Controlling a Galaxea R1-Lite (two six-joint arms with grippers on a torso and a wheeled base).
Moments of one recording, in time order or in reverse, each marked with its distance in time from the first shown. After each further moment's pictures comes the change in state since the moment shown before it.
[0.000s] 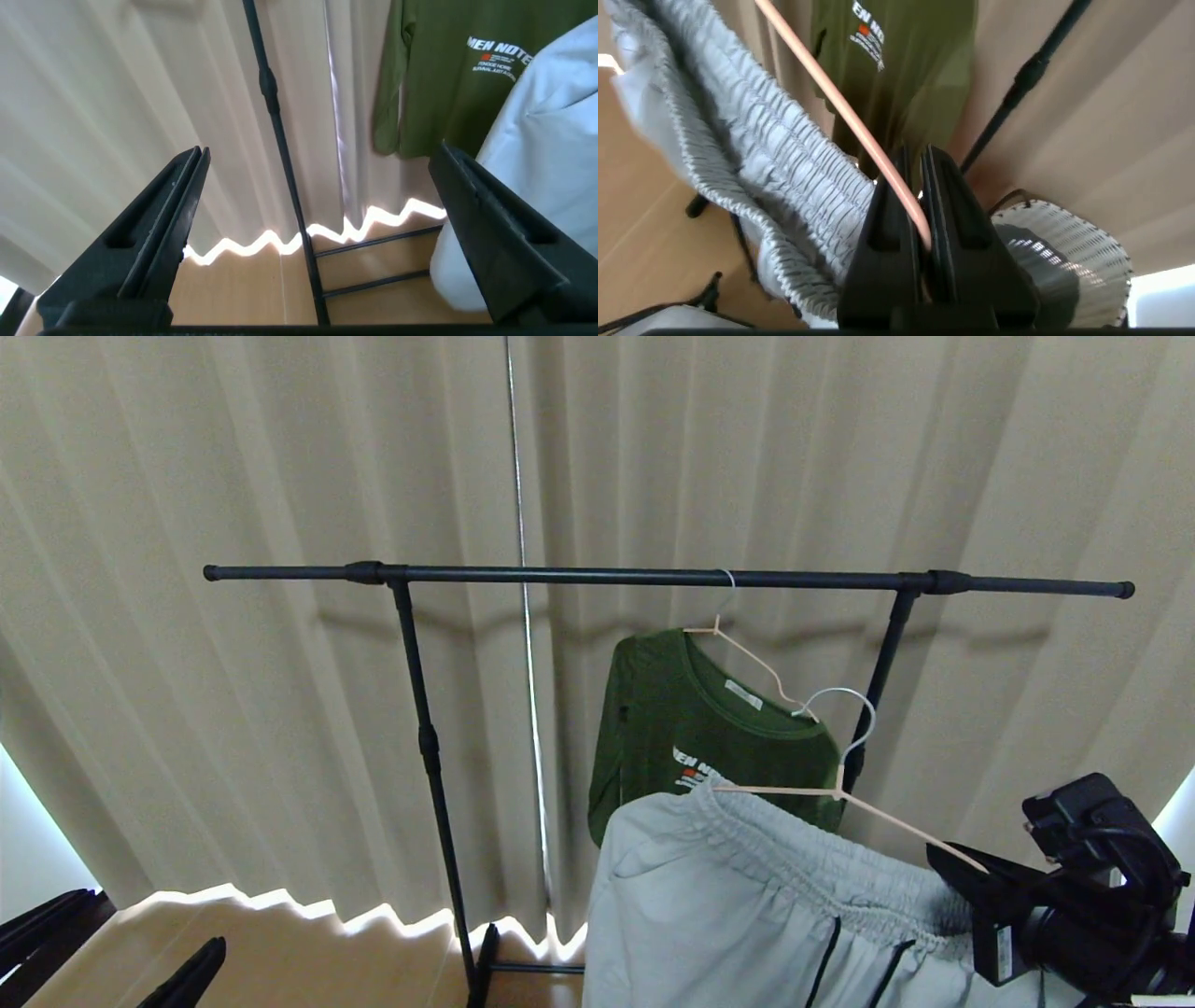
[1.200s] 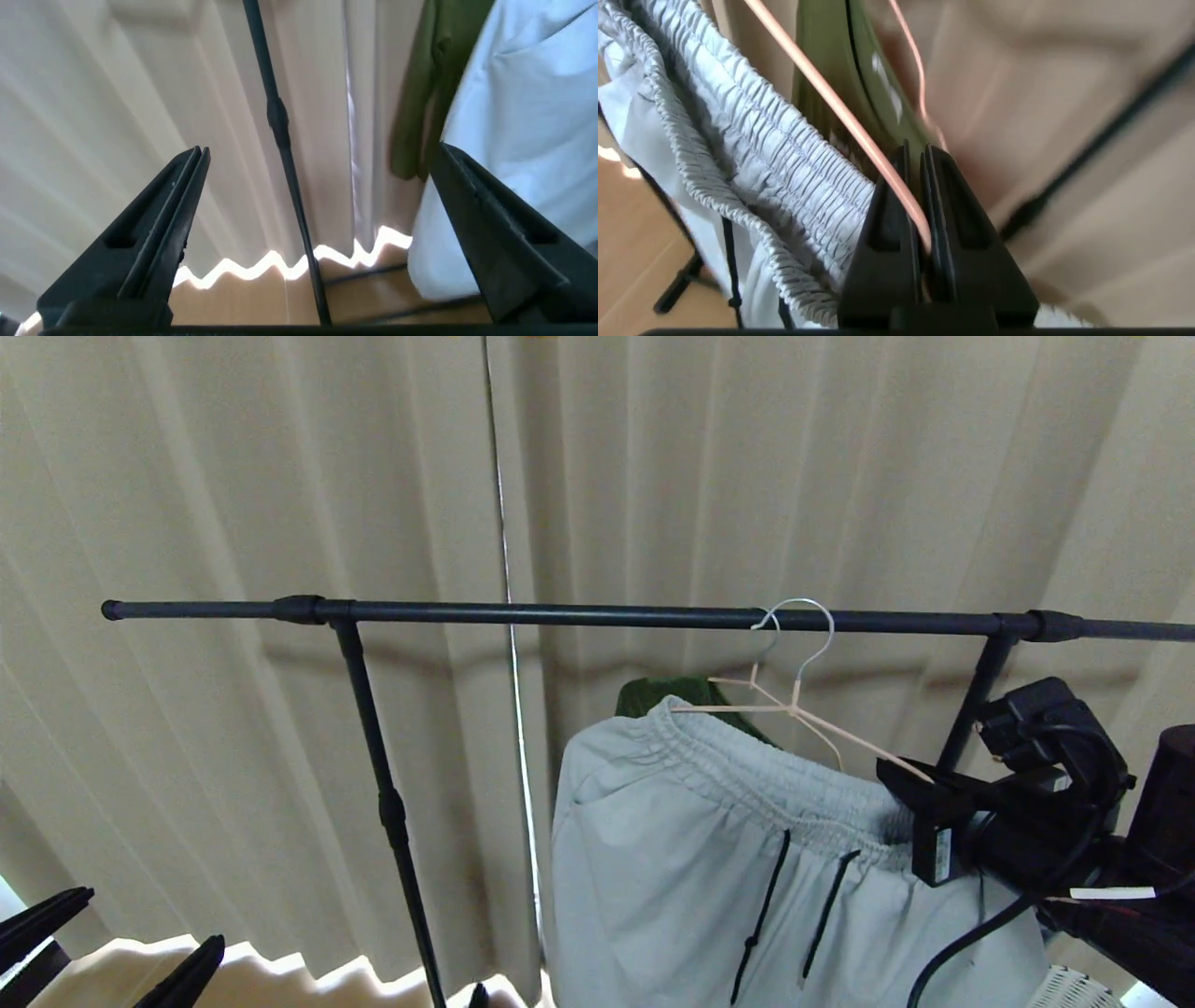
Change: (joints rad) left arm 0.001 -0.004 -0.007 0.008 0.001 0.000; right arm 0.064 0.085 -0.225 0.010 -0.033 -0.005
